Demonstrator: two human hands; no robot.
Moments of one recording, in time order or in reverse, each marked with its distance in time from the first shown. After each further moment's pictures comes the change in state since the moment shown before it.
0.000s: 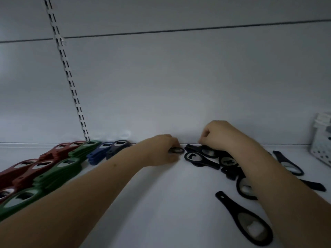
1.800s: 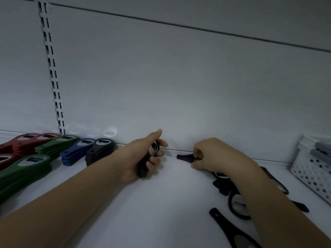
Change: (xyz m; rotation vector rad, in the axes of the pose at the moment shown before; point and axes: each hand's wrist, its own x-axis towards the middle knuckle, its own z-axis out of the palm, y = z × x) left_hand -0.012 -0.004 0.010 -1.725 -0.010 -0.478; right_hand -0.012 -0.005 0.003 -0.359 -0.189 -0.116
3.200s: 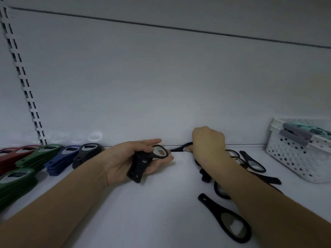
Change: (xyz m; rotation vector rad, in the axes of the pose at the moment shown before) left_hand -0.012 0.003 -0.002 -0.284 -0.363 -0.140; right_hand 0.002 0.002 0.011 -0.151 0.296 0.362
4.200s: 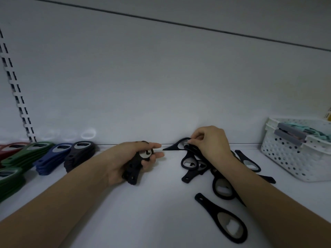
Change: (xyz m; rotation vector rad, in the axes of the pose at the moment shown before) left_hand 0.011 -0.006 0.001 0.145 0.211 0.032; right_hand 0.007 0.033 0.033 0.717 0.179 0.025
